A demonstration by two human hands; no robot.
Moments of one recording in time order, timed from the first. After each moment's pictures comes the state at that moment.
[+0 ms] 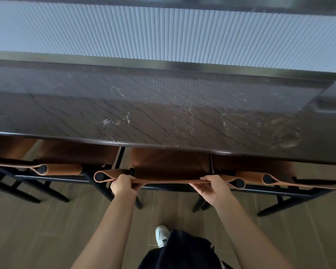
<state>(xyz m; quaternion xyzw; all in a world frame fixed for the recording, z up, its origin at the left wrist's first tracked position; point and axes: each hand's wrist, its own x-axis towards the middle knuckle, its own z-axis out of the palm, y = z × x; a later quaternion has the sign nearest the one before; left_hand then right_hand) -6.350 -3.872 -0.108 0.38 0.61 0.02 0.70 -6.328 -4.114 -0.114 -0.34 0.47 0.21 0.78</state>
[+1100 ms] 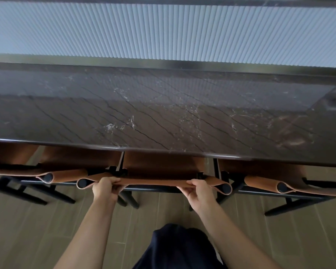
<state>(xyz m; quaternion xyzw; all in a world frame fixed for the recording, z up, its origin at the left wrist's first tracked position) -6.339 -3.790 -0.122 0.39 0.57 0.05 0.72 -6.328 -4.045 -0.126 -0.28 0.47 0.18 0.82</state>
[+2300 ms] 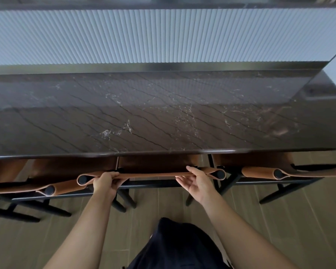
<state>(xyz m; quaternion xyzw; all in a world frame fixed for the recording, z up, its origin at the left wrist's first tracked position) -6.311 -3.765 -0.109 0.40 0.54 -0.02 0.74 -6.320 -4.030 -0.118 -0.33 0.43 0.20 0.81</state>
